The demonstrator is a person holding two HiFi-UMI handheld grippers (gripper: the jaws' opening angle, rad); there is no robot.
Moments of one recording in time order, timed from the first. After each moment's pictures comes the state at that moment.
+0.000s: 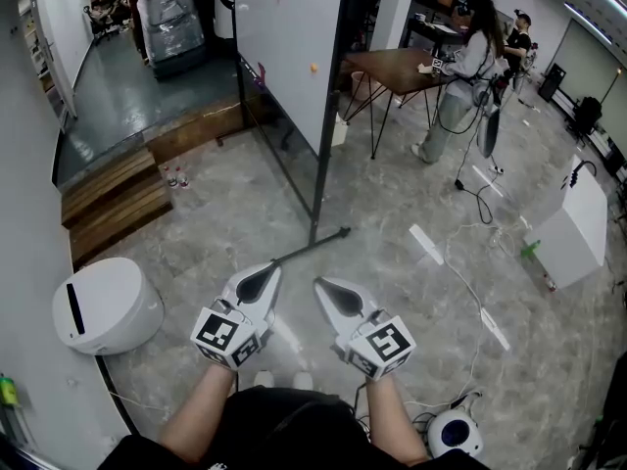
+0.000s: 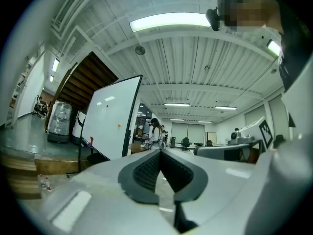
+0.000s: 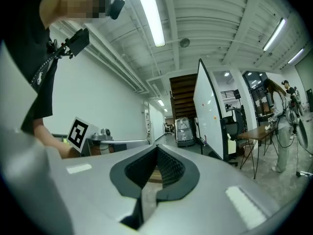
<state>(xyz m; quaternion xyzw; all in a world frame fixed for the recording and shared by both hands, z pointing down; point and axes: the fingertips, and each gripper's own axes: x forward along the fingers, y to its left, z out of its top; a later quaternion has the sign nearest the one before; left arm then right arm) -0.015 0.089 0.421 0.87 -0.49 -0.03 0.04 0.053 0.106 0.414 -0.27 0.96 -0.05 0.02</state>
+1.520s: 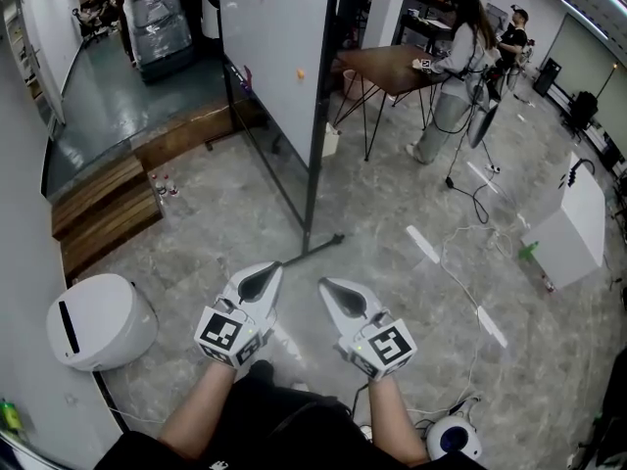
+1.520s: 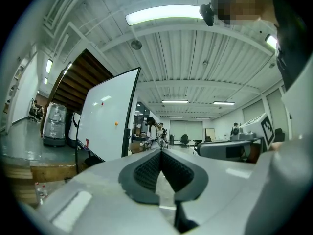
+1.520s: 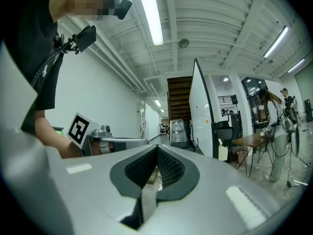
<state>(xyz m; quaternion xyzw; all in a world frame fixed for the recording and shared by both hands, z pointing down) -0.006 -0.001 0.435 0.88 -0.48 -0.01 0.02 0.070 0.020 0.425 -0.29 0.96 -0.02 0.02</state>
